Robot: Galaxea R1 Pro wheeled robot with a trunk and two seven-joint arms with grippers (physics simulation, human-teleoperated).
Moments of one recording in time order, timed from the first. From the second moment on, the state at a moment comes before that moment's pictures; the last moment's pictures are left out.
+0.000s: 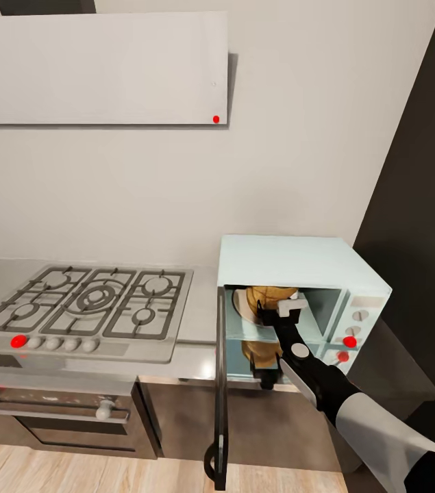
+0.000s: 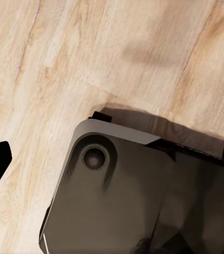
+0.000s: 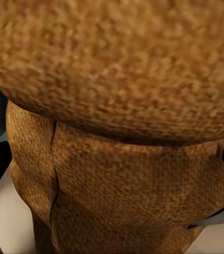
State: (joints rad) left arm -0.09 -0.07 0.29 -0.20 0.02 -0.23 0.06; right arm -0.79 -0.09 0.64 -0.70 -0.40 -0.24 -0.34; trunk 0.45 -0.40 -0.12
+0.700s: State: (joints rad) left arm -0.09 -0.07 0.29 -0.20 0.01 -0.23 0.06; right arm -0.78 -0.09 0.65 -0.72 -0.40 -0.23 -0.34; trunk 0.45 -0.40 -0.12
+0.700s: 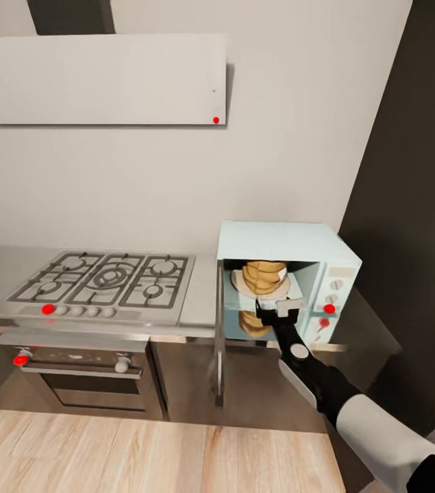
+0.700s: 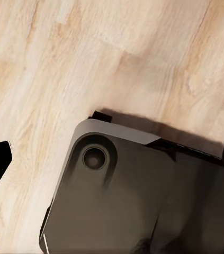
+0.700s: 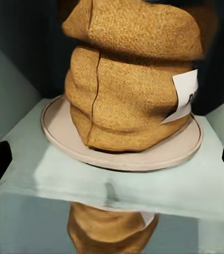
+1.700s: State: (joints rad) left arm -0.30 -0.13 0.24 -0.57 0.00 -0.21 0.06; right arm 0.31 -0.38 0.51 -1.50 -0.16 -0.45 -0.53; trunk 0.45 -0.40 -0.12
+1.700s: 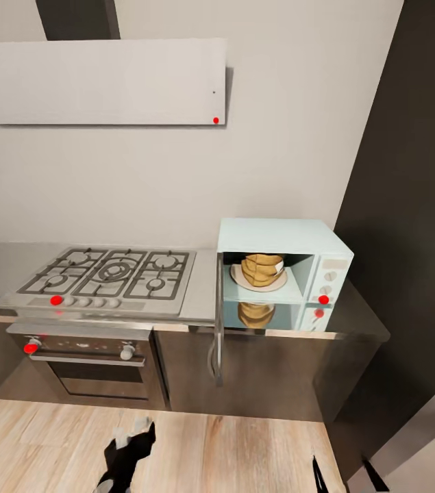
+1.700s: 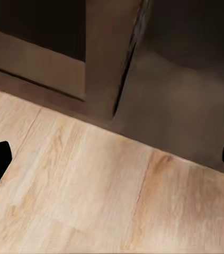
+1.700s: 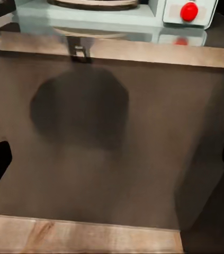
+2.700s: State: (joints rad) left arm -0.79 -0.17 0.14 -0.58 0.00 0.10 -0.15; right arm 0.31 -0.38 0.64 -1.48 -0.07 -0.45 -0.54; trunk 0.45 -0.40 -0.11
